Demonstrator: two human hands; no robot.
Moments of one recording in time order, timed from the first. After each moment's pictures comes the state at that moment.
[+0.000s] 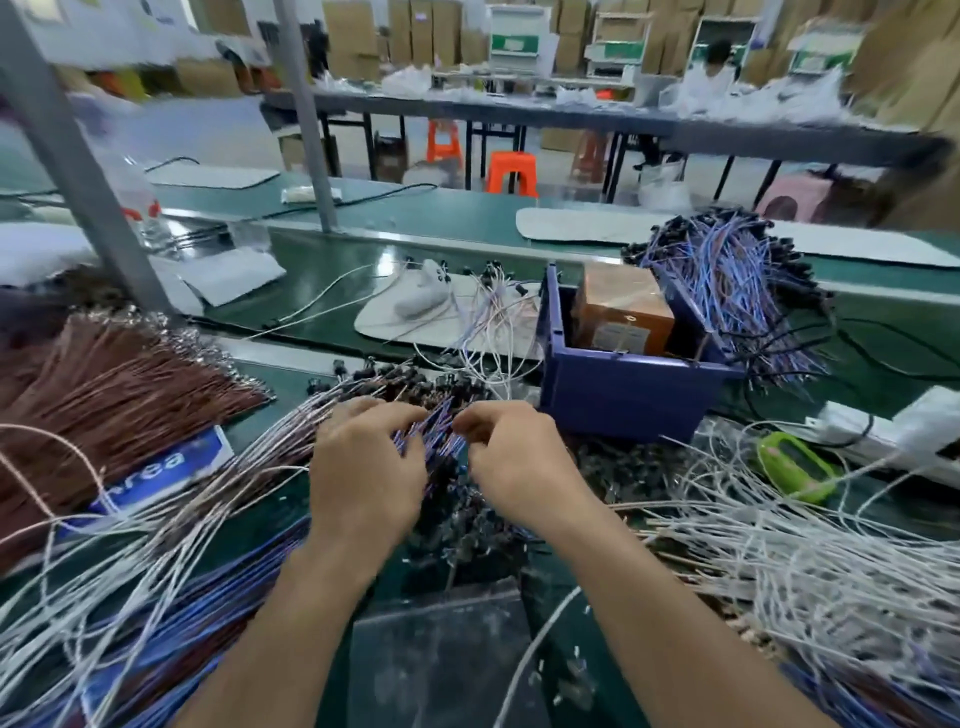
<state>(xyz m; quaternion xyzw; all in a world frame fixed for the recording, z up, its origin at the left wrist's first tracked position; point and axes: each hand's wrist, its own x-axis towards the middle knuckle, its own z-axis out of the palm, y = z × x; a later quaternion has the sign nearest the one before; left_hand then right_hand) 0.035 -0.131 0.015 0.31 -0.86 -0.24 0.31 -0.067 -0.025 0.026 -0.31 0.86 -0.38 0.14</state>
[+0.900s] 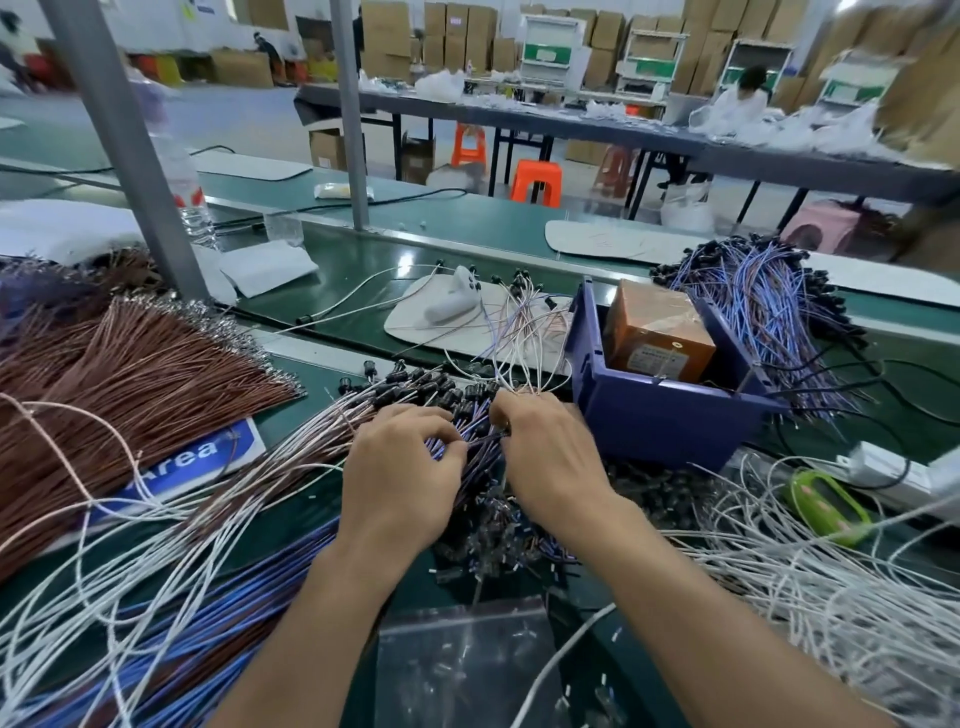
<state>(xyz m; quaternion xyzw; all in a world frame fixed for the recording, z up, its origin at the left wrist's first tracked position) 0.033 -0.141 0.008 0.30 -0.85 -0.29 0.31 -0.080 -0.039 0.019 -0.42 0.89 -0.20 -0.06</state>
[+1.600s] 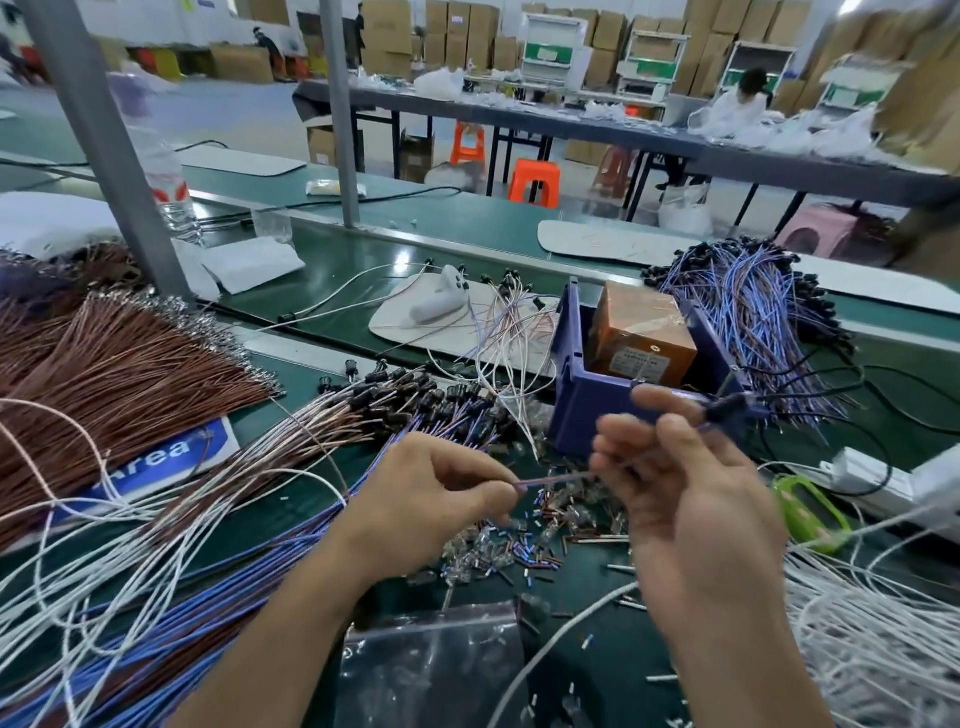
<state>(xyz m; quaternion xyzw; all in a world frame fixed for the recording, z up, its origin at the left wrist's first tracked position) 0.040 -0.121 0.029 0.10 -0.83 -0.53 0.15 -0.050 0.062 0.069 -0.09 0.47 -0.86 0.16</state>
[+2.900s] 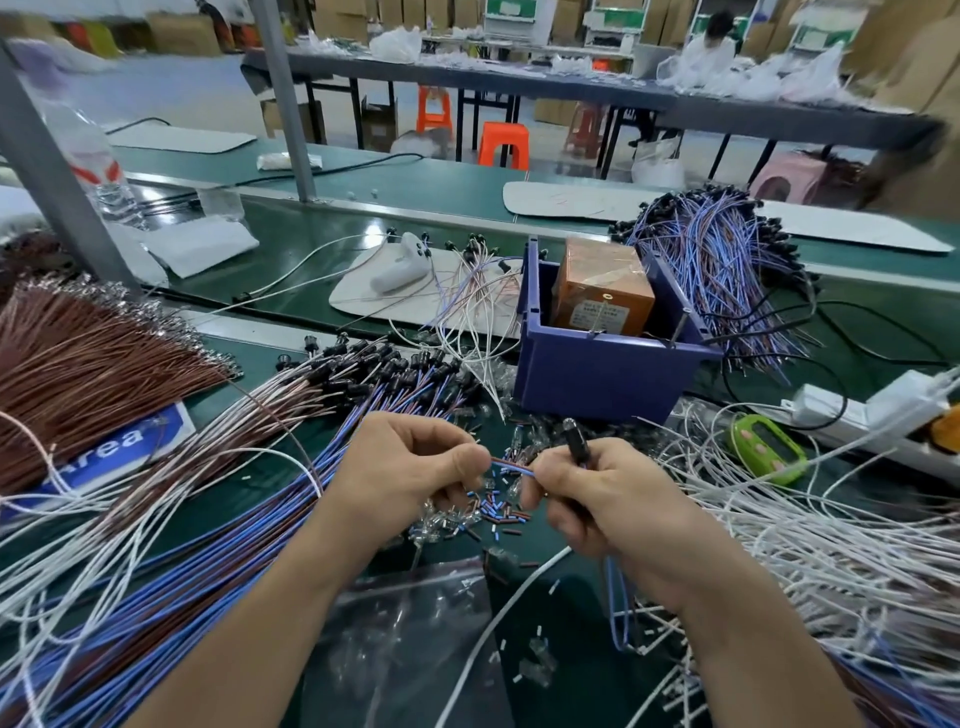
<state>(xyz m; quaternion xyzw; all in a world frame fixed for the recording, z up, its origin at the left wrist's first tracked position) 0.032 -0.099 0.020 0.15 -0.70 -0.68 0.15 -0.063 0.081 0.038 -0.23 0.71 -0.56 0.36</state>
